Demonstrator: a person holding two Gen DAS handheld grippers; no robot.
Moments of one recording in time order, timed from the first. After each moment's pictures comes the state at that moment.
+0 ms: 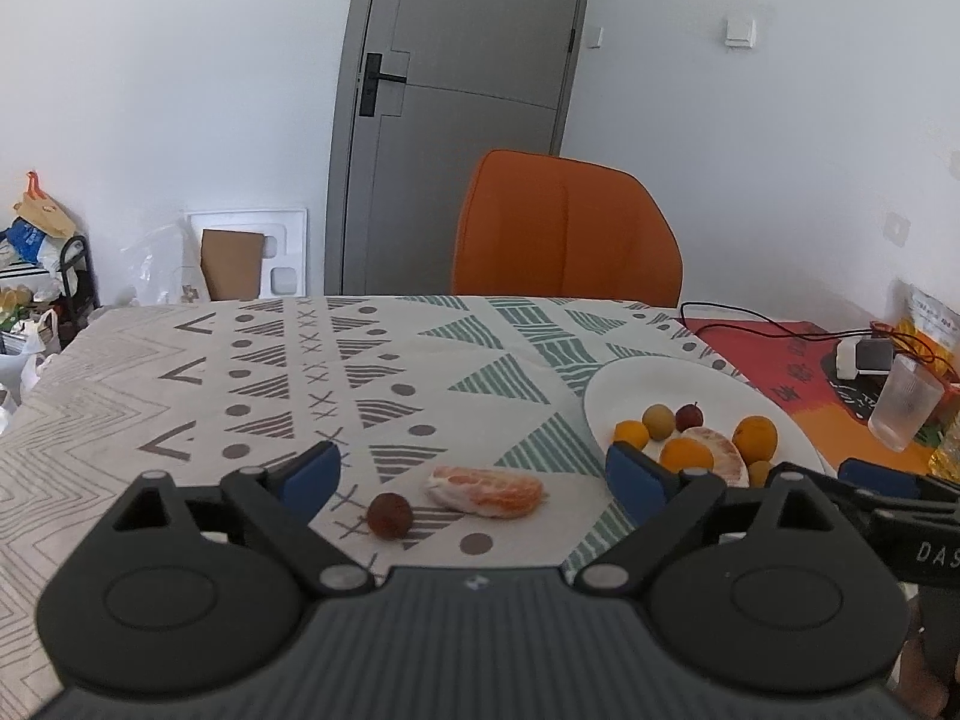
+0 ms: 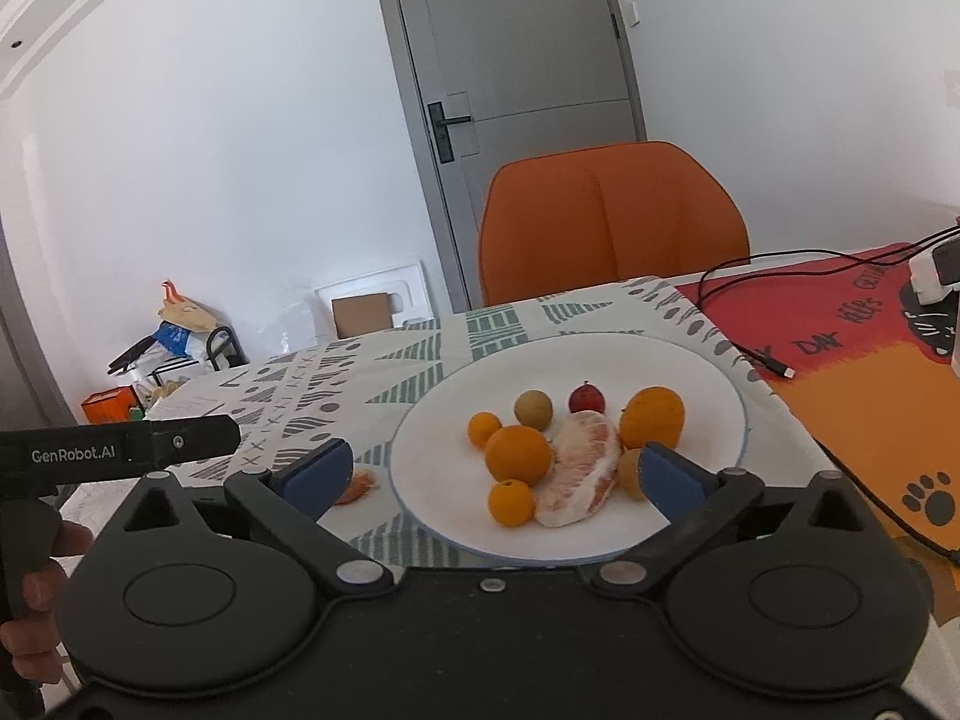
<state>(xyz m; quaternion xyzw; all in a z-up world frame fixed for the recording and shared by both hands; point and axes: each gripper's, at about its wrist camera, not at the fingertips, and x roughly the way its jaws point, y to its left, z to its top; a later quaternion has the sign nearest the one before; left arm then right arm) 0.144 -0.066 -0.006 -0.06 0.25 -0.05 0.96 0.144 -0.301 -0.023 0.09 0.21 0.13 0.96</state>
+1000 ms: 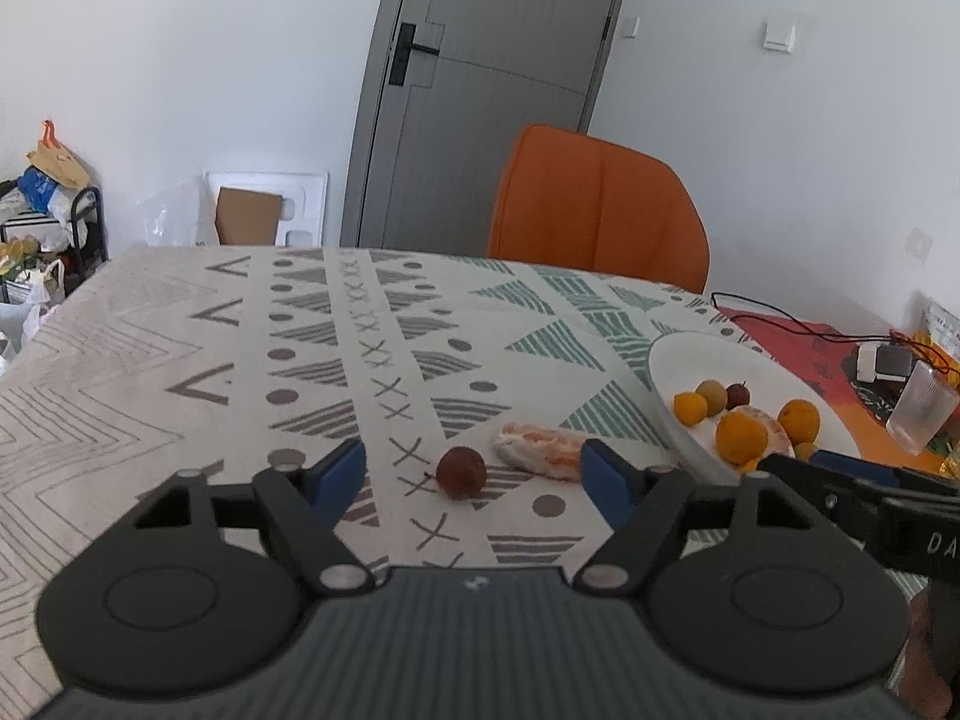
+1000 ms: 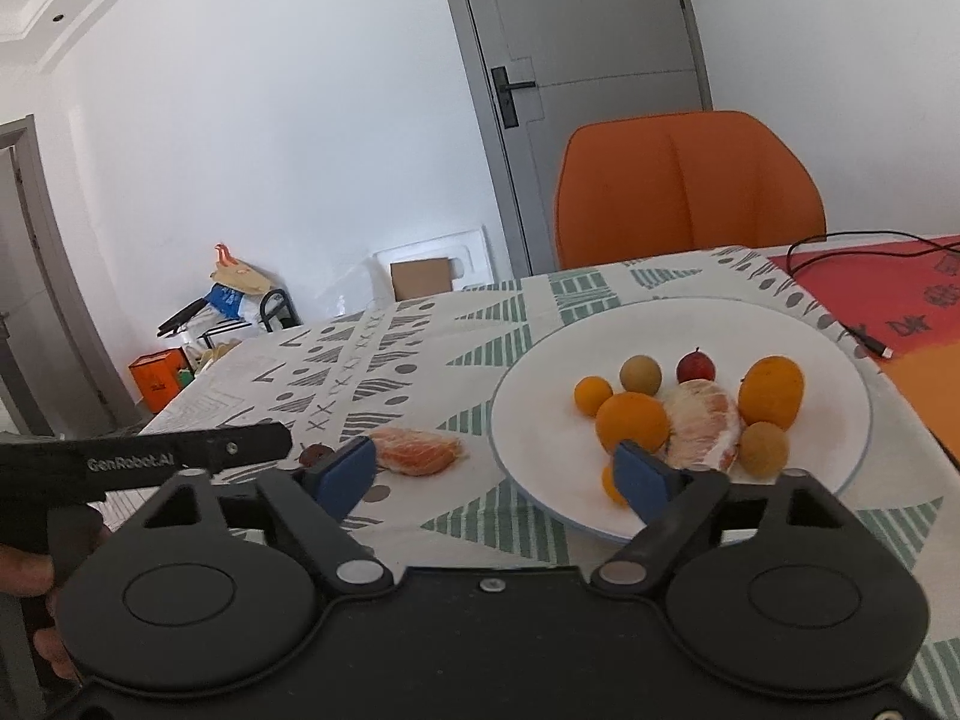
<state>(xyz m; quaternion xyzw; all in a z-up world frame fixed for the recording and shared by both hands) 0.151 -0.027 -0.037 -0.09 0.28 -0.04 0.95 0.155 -0.262 -0.032 0.08 0.24 0.19 0.95</state>
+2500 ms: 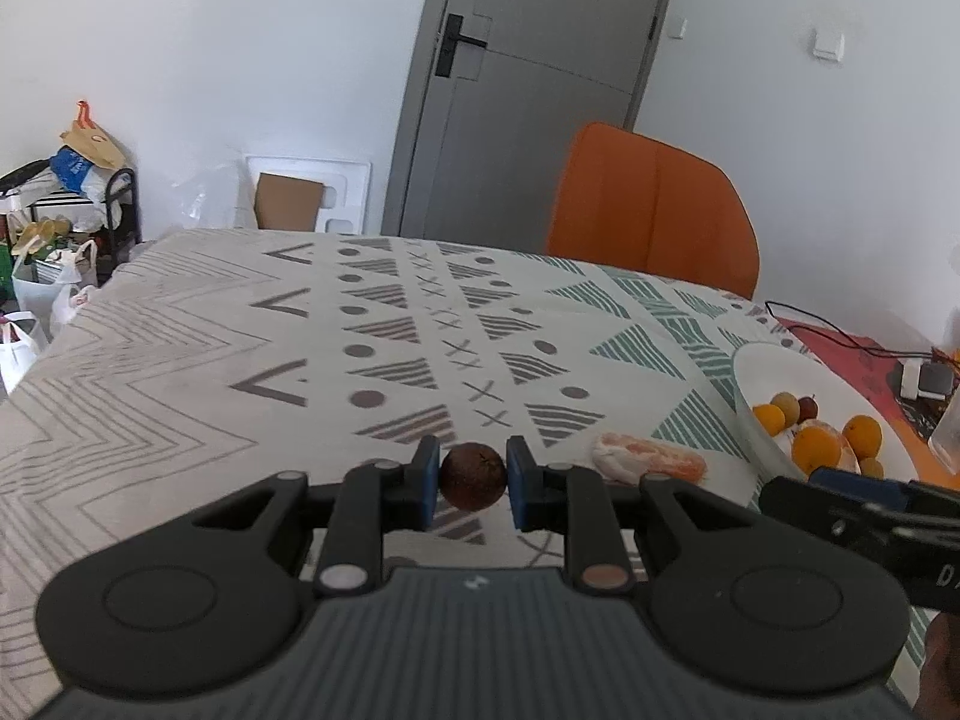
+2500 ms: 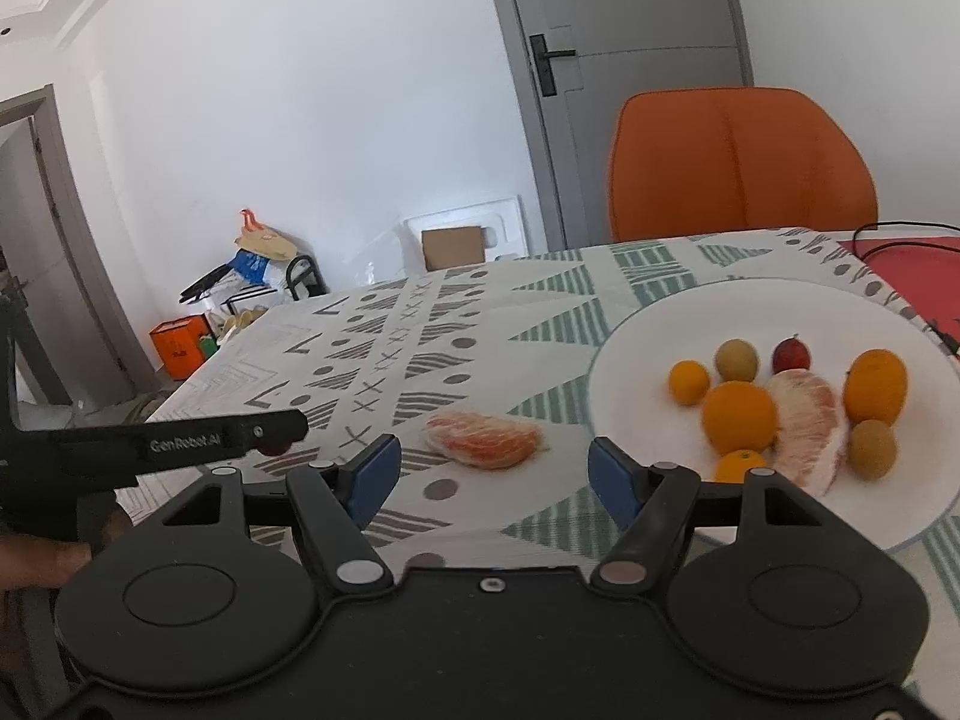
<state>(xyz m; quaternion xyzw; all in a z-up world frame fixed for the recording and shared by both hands) 0.160 0.013 -0.044 -0.11 0.28 -0.01 0.95 0.172 -0.217 -0.038 0.06 0.26 0.22 0.94</state>
